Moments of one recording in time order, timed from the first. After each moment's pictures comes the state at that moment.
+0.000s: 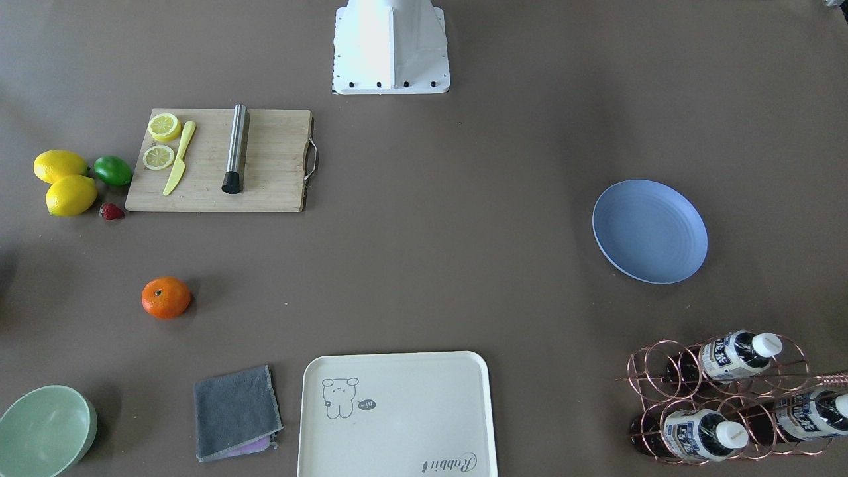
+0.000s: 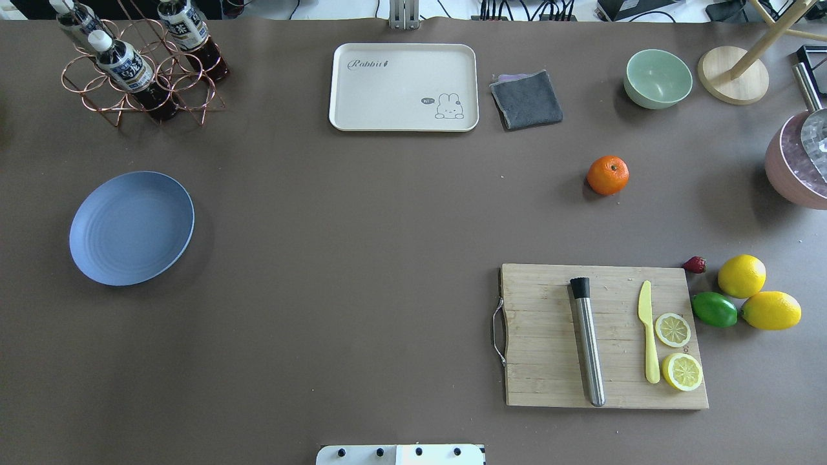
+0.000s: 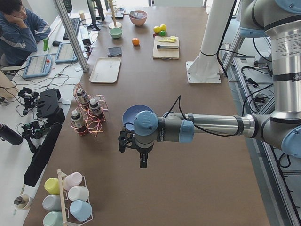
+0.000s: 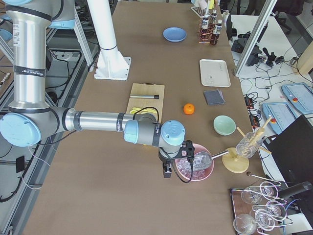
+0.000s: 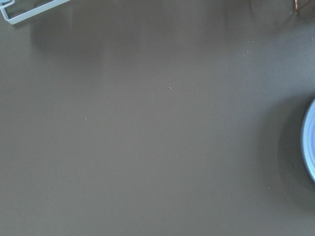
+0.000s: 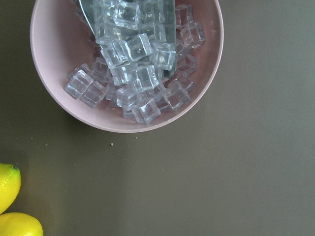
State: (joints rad) left arm -1.62 -1.39 -1.79 -1.61 -2.42 -0.04; right arm 1.61 -1.66 1.66 -1.67 2.36 -0.19
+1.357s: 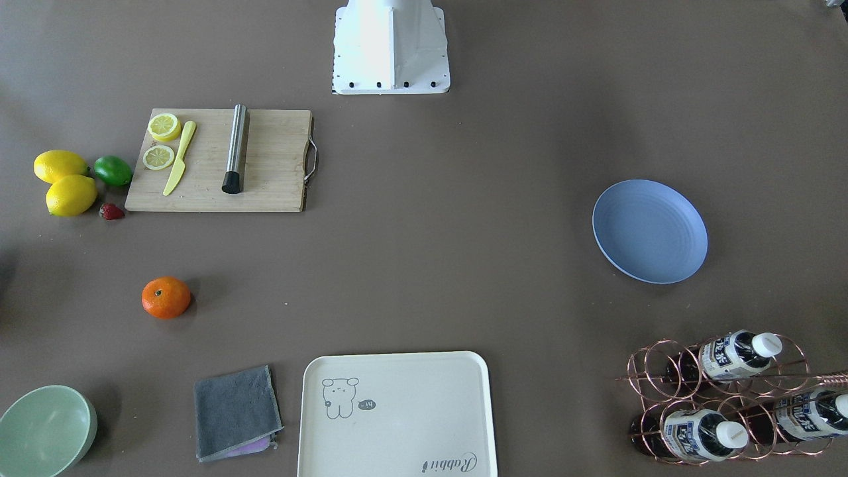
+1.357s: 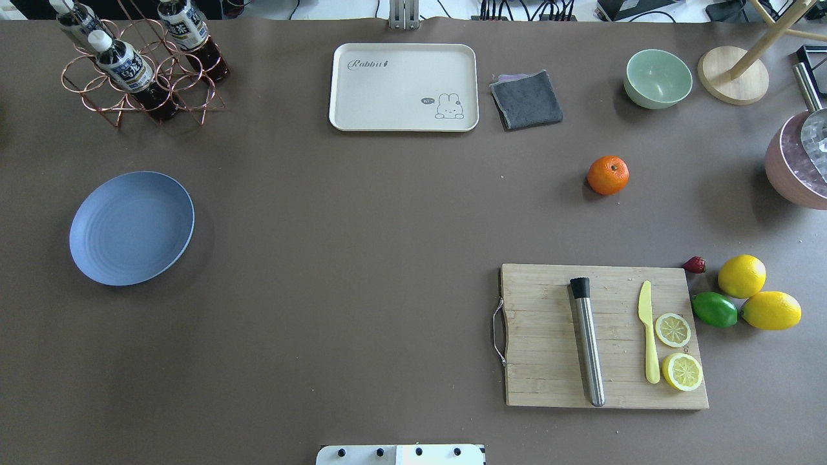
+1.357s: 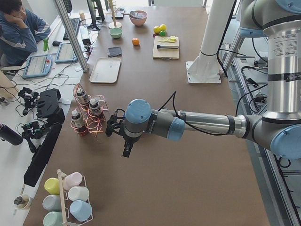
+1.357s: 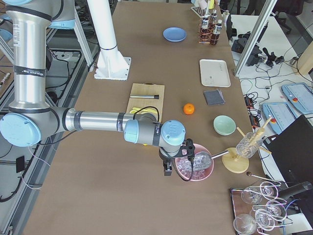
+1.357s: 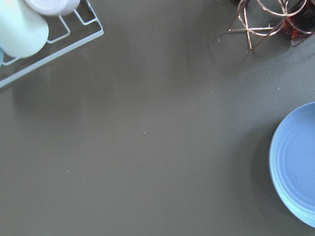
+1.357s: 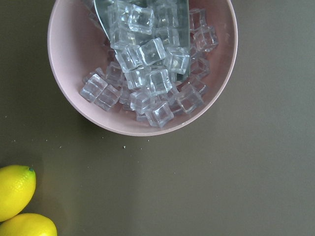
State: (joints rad) left arm -1.62 -1.47 -1.74 -1.83 -2.43 -0.05; right arm 1.61 -1.66 1.67 -1.67 2.39 -0.19
